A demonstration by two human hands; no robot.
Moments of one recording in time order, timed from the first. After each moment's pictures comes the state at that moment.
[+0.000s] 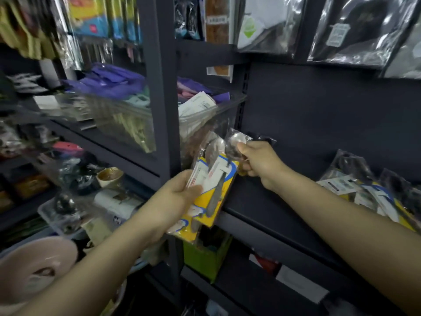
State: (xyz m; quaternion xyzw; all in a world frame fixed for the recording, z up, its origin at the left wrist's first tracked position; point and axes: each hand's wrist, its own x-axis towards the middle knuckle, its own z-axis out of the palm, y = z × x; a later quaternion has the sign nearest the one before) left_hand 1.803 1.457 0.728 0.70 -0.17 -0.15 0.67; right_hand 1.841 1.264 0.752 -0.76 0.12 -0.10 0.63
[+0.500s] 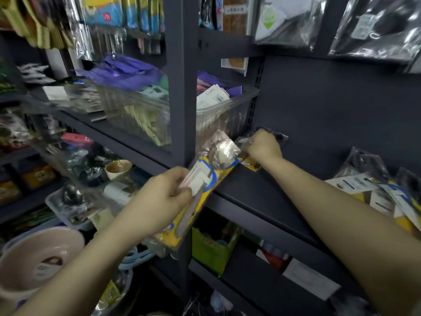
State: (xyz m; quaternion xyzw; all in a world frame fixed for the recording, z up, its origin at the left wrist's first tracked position) left_hand 1.804 1.504 0.733 0.87 -0.24 0.03 0.43; right_hand 1.912 1.250 0.728 -0.93 0.22 -0.16 0.24
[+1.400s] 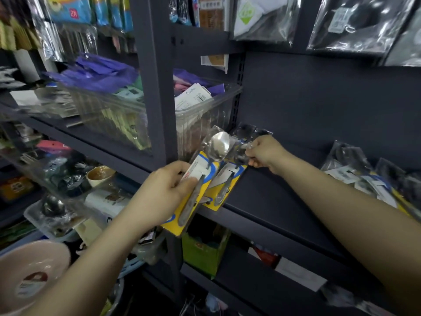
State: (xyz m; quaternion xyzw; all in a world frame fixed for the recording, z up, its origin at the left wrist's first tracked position) left_hand 1.826 1.474 0.733 0.86 -0.27 0.04 0.42; right_hand 1.872 1.226 0.739 -0.85 0.22 -0.07 0.47
